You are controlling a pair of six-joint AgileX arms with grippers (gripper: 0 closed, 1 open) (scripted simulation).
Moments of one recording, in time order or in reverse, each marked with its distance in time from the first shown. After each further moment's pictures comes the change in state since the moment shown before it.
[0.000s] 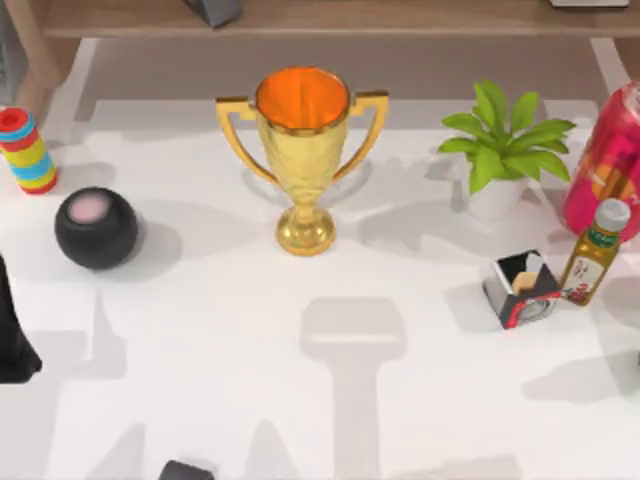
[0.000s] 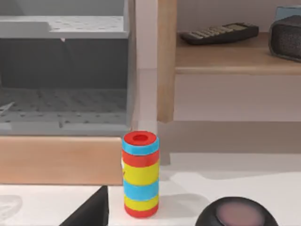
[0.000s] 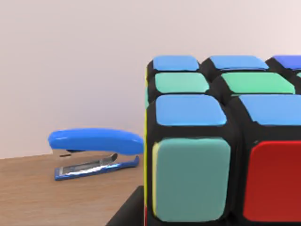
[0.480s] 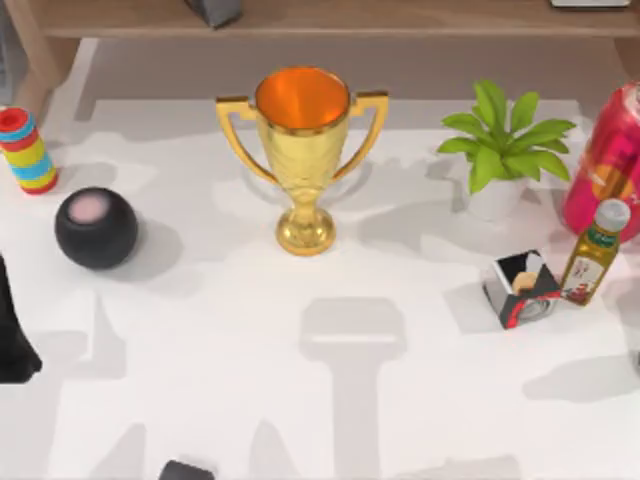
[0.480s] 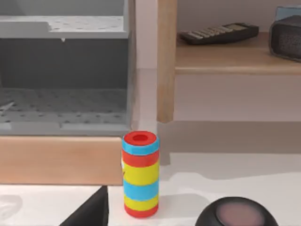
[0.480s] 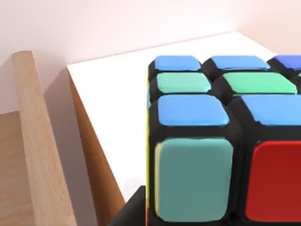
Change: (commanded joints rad) left arm 0.000 0.000 0.000 0.000 0.000 0.000; right arm -0.275 0.066 0.446 -0.630 -0.014 0.042
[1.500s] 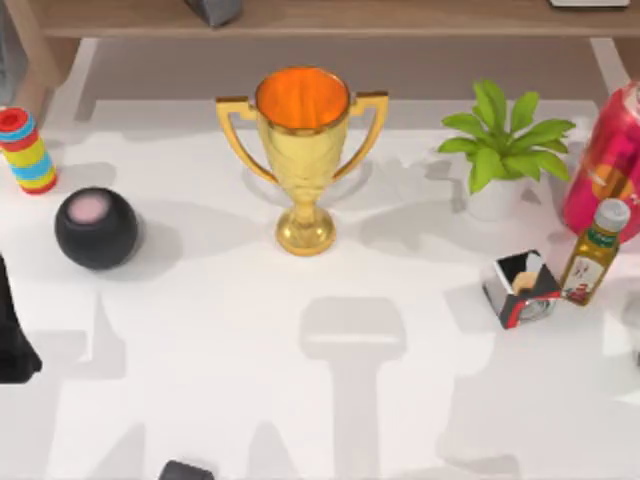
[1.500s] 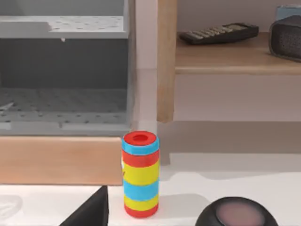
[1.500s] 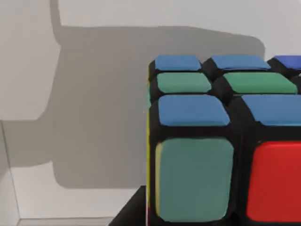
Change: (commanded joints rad) left arm 0.000 0.000 0.000 0.000 0.000 0.000; right arm -0.305 0.900 0.475 -0.892 -0.306 -0.462
